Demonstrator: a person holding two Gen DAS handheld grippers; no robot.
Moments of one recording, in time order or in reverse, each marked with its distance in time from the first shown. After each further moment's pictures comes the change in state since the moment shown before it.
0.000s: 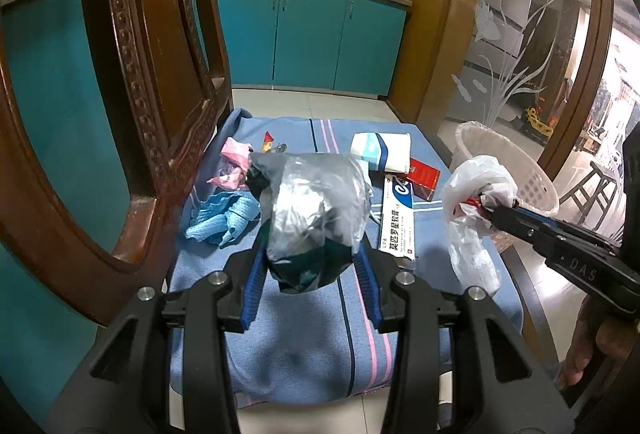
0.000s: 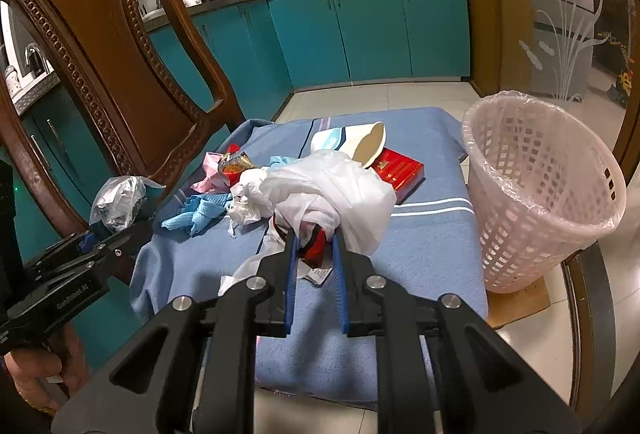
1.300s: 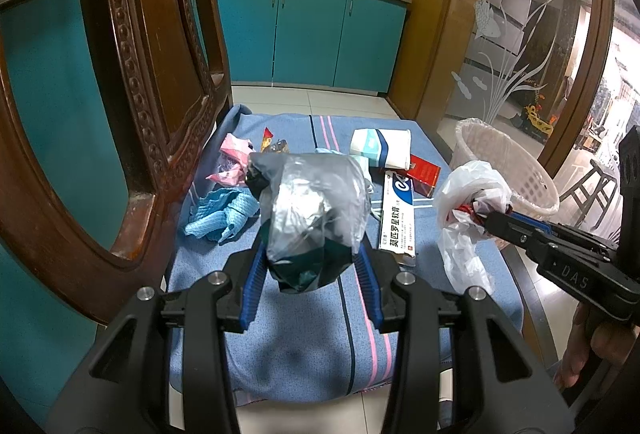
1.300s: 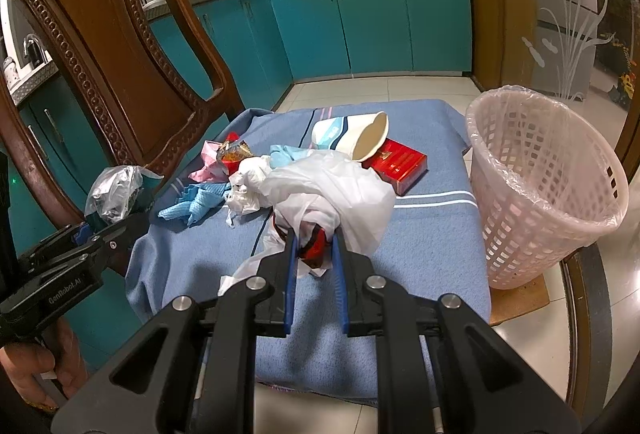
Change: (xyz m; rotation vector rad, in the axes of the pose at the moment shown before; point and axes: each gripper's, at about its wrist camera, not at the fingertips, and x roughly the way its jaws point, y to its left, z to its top) left arm -0.001 -0.001 -0.001 0.004 0.013 0.000; right arm 0.006 0.002 -0.005 -0.016 0.027 -0.002
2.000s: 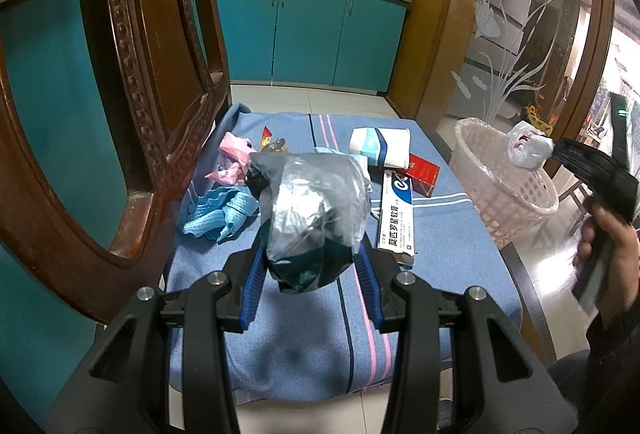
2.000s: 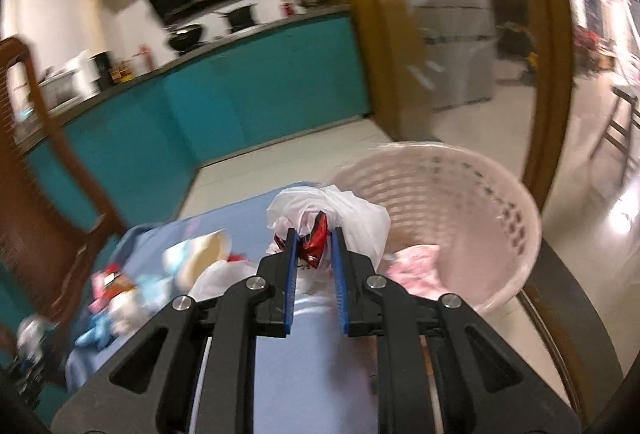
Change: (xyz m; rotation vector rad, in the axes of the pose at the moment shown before) left arm 0.001 -0.002 -0.002 -0.003 0.007 0.000; right arm -0.011 -0.158 0.055 0.295 -0.229 -0.298
